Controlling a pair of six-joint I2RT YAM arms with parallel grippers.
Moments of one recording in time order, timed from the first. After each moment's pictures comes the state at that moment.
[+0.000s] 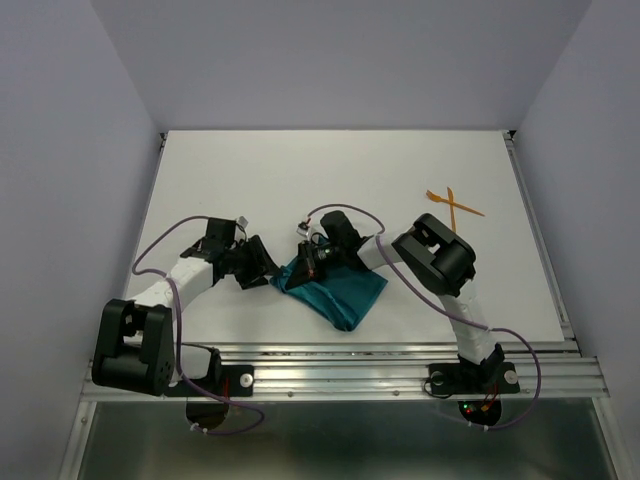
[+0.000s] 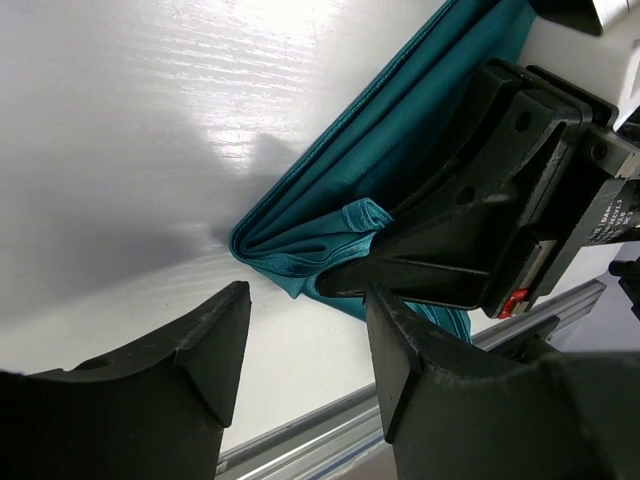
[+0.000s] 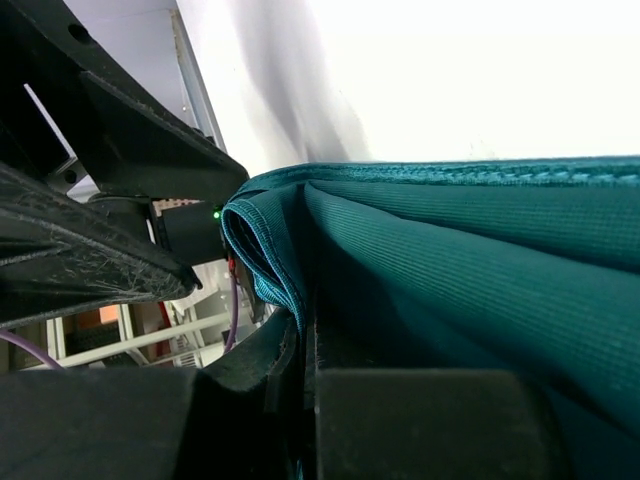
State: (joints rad) left arm -0.20 1.28 0.60 -0.35 0.41 -0.66; right arm 0.75 2.22 1.19 0.42 -0.92 0.92
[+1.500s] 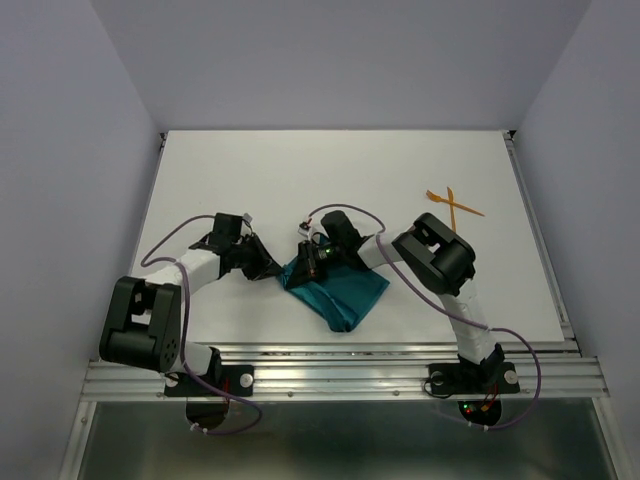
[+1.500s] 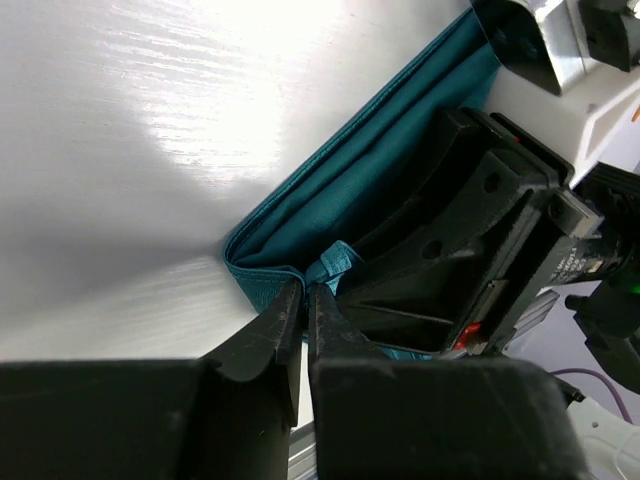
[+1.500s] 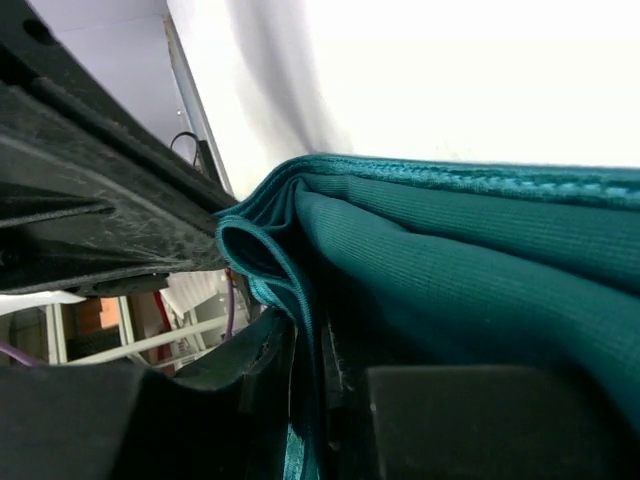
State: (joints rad) left arm -0.22 1.39 0.63 -0.23 0.44 -0.76; right arm 0.75 2.23 1.20 0.41 -0.91 0.92
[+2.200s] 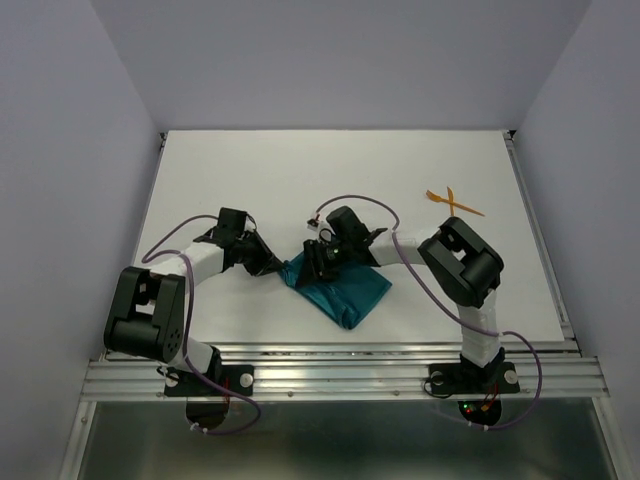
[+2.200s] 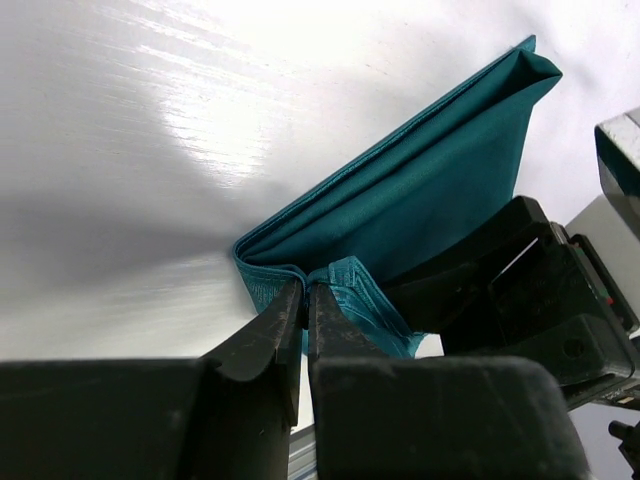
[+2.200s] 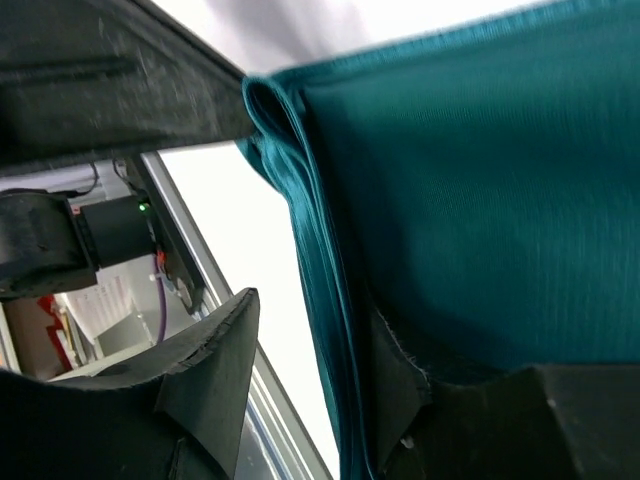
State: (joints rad) left arm -0.23 1.46 0.69 -0.24 0.39 -0.86; right arm 0.75 2.04 1.16 0.09 -0.73 0.68
